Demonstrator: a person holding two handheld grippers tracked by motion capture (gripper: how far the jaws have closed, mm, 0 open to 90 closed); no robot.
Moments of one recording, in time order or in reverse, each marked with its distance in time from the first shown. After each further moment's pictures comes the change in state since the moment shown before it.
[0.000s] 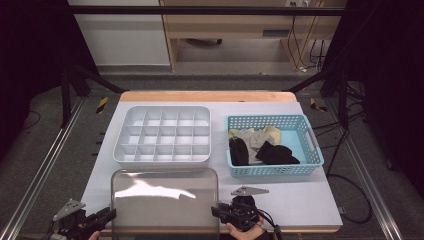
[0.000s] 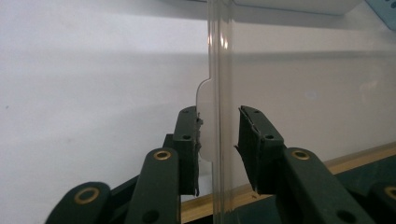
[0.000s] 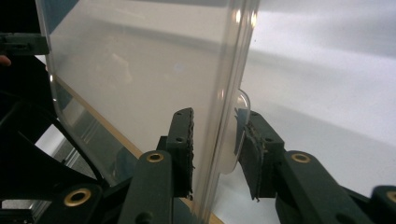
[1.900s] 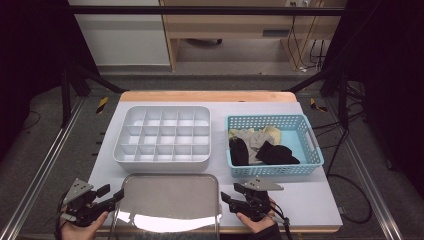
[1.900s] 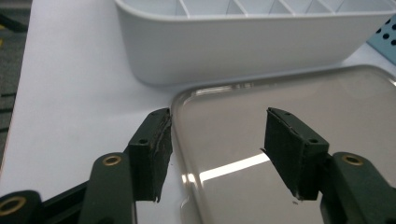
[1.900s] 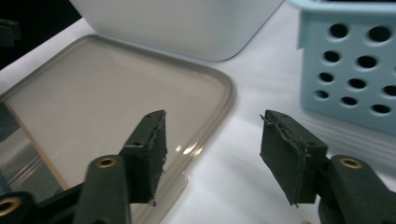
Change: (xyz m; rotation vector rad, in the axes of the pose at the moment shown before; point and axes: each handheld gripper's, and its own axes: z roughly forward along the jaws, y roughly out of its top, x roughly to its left) left arm -0.015 0.048 0.014 -0.137 0.053 0.141; right arm -0.031 0.013 -0.018 -0.230 -0.101 -0.158
